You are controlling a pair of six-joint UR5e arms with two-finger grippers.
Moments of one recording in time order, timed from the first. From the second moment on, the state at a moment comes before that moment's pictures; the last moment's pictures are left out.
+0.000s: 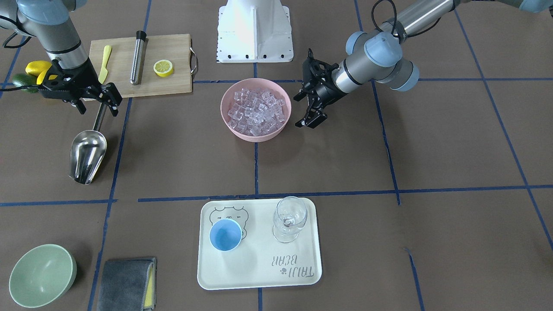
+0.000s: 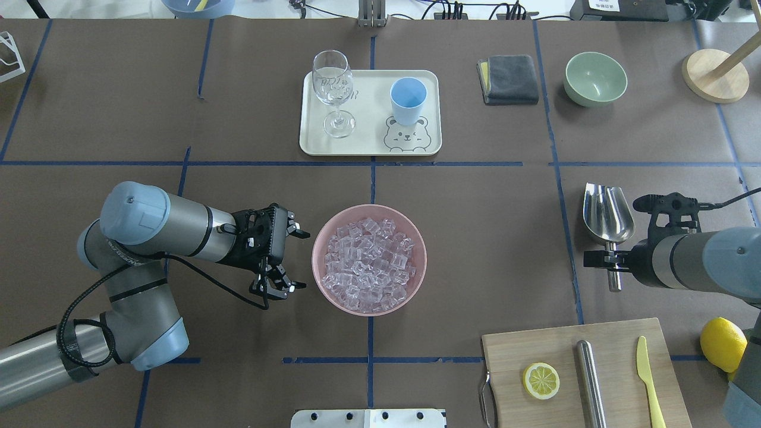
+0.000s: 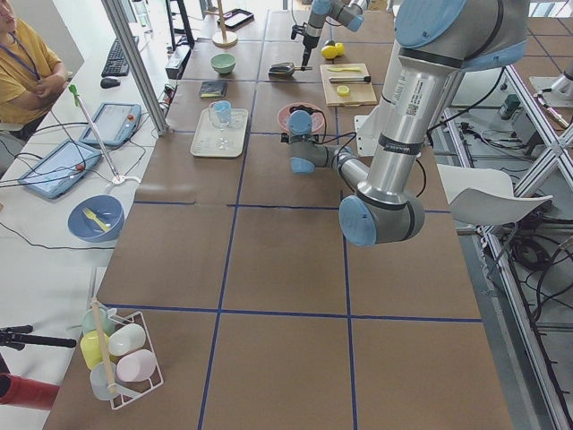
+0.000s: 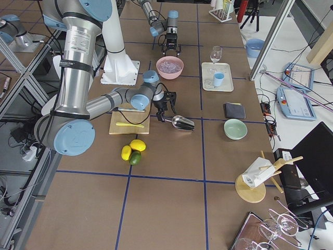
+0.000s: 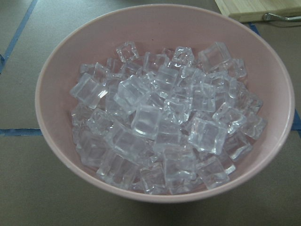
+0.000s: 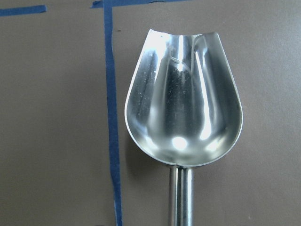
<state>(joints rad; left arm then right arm) -0.52 -1.95 -1.59 -2.57 -2.06 0.13 0.54 -1.77 2.03 -1.08 1.69 1.29</state>
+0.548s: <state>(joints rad) -0.52 -1.95 -1.60 -2.57 -2.06 0.13 0.50 -1.76 1.98 -1.04 1.68 1.29</state>
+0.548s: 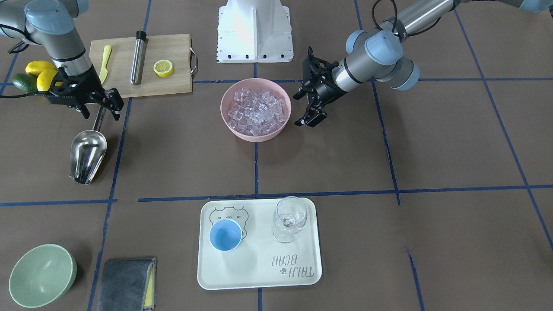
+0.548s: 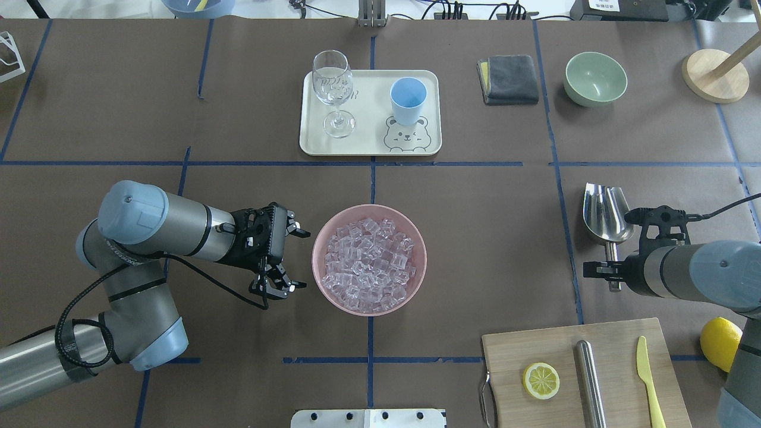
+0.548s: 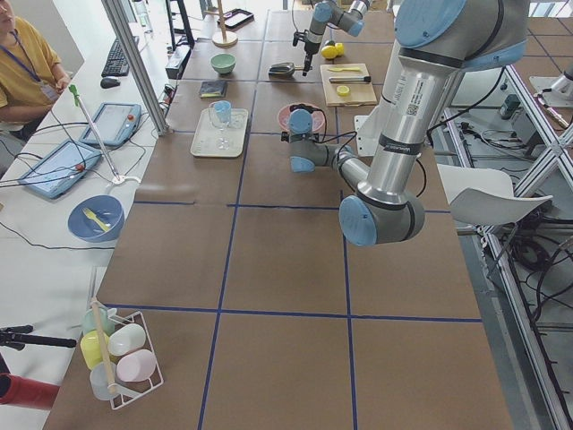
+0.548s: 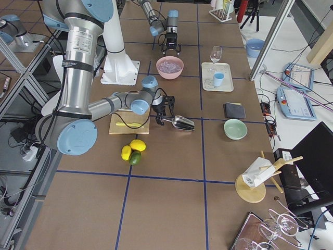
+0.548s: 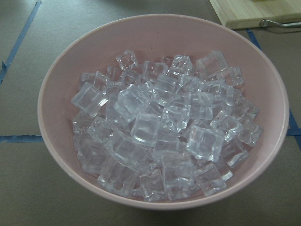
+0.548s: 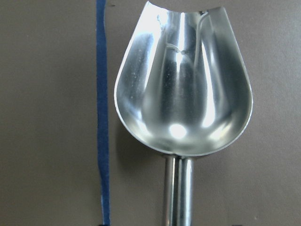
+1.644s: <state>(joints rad) -0.52 -1.95 -1.60 -2.57 -2.09 0.13 0.51 -1.82 2.18 -1.03 1.69 1.15</state>
